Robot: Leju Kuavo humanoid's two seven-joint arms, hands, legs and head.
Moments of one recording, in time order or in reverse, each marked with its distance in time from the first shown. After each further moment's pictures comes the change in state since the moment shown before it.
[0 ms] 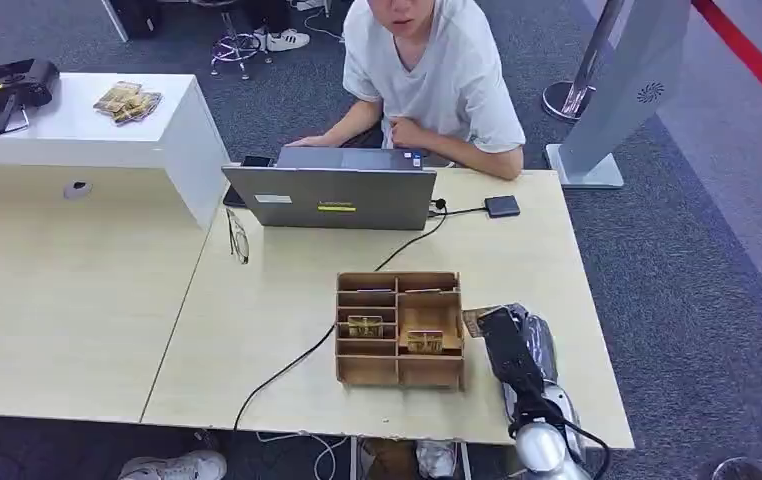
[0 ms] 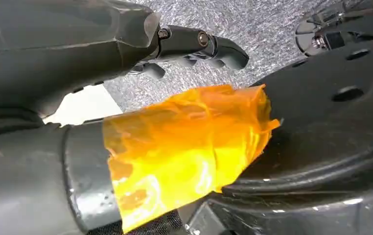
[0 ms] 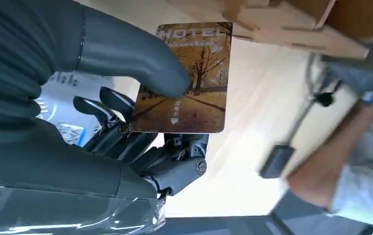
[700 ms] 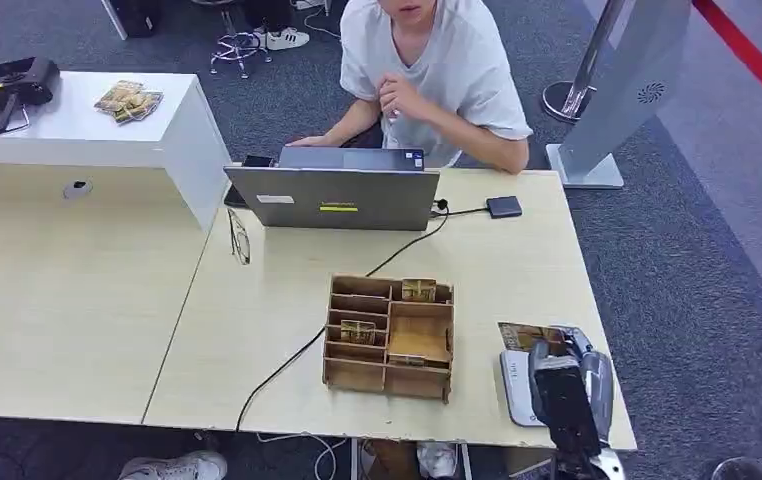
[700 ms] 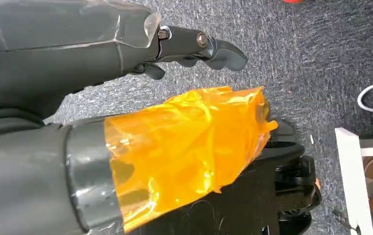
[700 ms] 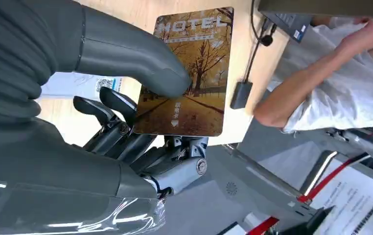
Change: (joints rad) left arm -0.086 -0.245 0.017 -0.004 0.107 0.733 -0.127; right arm 0.311 -0.036 -0.015 -0.467 0.021 -0.140 -0.015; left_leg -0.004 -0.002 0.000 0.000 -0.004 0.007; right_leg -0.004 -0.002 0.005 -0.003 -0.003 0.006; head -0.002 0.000
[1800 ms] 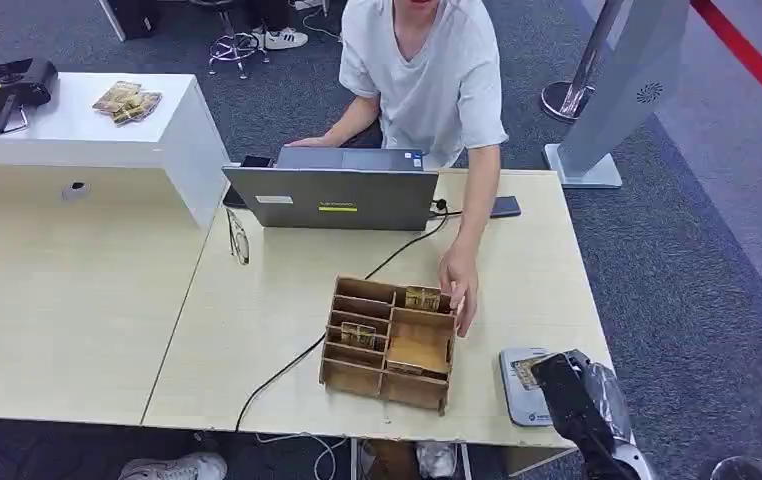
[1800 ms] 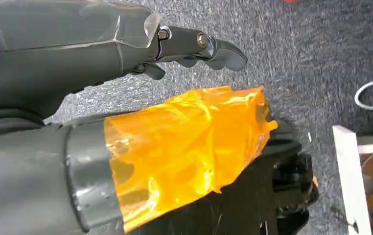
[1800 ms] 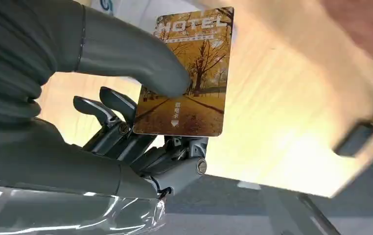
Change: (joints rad) left arm -0.005 -0.003 0.001 0.000 -0.005 -0.013 0.003; right arm -0.016 -0.167 -0.075 0.079 0.039 0.301 0.269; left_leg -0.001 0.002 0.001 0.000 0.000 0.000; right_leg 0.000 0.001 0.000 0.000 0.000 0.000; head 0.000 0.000
